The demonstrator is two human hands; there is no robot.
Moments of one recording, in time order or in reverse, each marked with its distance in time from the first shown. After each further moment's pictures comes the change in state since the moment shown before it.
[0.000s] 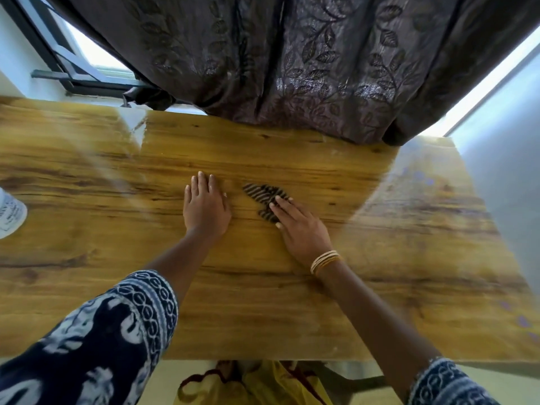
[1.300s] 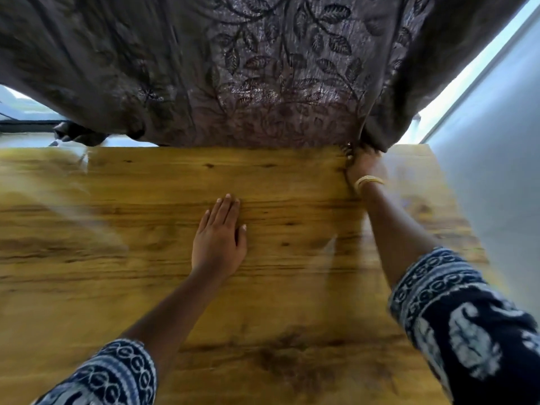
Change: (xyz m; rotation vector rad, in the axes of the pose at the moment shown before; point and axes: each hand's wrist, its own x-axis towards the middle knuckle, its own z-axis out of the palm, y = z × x) left_hand 0.025 0.136 0.038 -0.089 0.000 0.264; right_hand 0.120 0.308 -0.051 0.079 0.133 0.719
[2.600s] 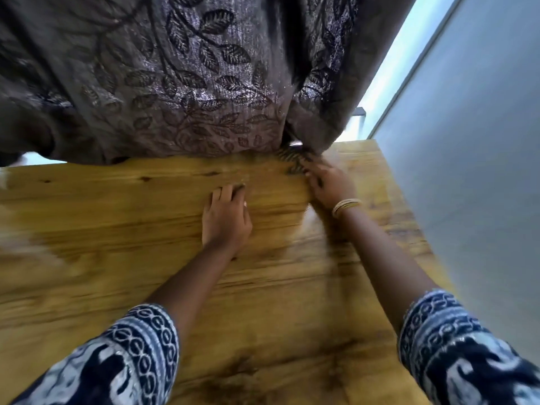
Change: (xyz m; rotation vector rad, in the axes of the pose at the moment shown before) left_hand 0.082 0.110 0.032 0.007 0.048 0.052; right_hand -0.028 0.059 -0.010 0.073 0.051 -0.353
